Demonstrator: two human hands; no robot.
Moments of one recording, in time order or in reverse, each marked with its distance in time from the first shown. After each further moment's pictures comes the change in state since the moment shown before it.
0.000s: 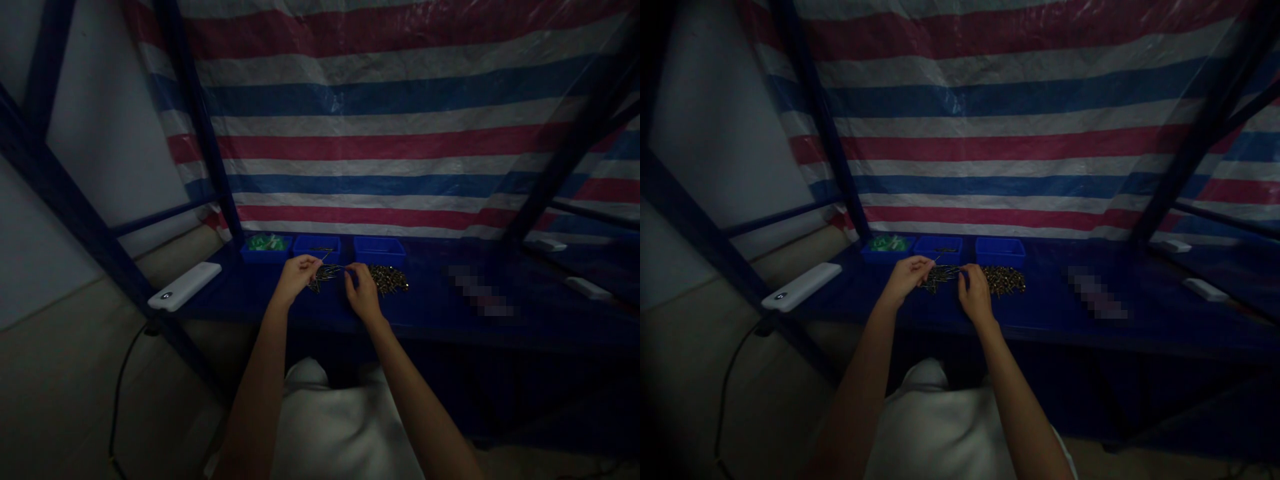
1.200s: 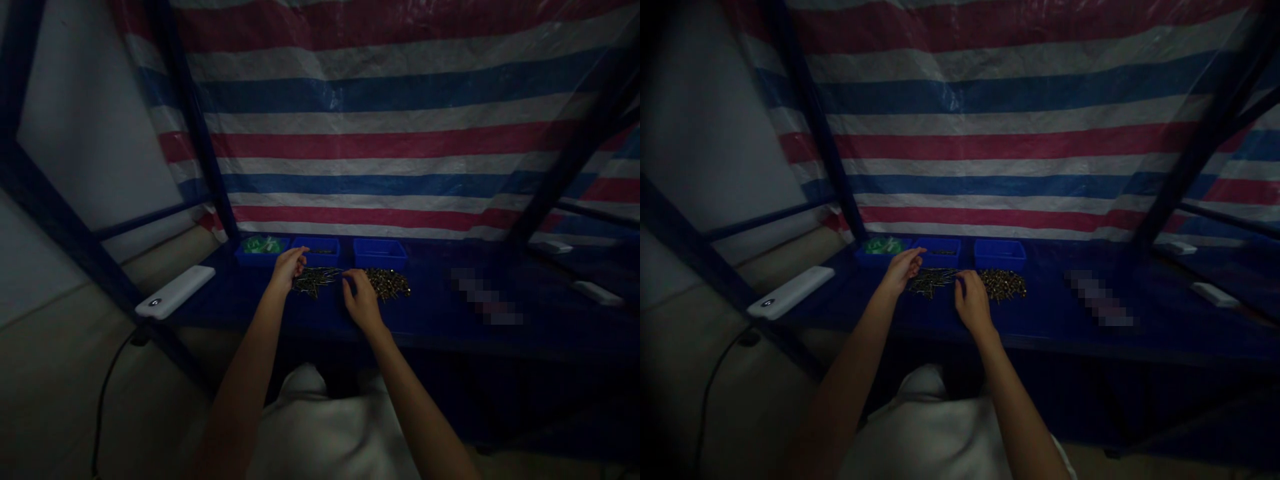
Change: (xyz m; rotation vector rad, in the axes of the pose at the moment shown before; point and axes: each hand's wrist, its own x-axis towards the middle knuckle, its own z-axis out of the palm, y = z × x) left_hand 0.057 -0.029 -0.016 -0.171 0.134 -0.183; right_hand -0.002 0.004 0.001 -0.004 -0.051 0.003
